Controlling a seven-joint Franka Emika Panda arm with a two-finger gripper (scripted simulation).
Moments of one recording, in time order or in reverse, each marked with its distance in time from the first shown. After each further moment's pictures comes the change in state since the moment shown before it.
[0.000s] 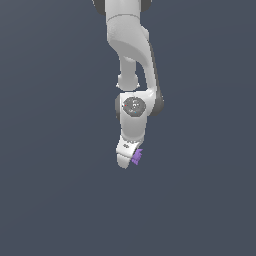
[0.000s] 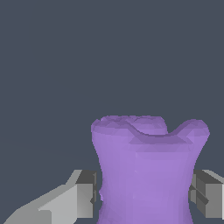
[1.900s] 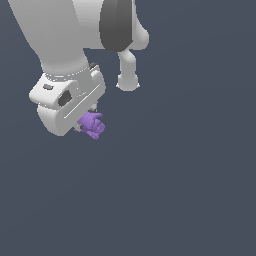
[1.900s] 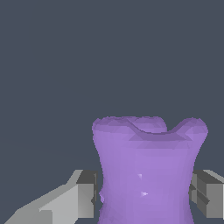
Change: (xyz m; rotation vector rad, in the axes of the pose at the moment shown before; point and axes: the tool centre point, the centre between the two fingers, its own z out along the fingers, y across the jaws) arm -0.120 0.081 -0.255 0.000 0.002 -0.001
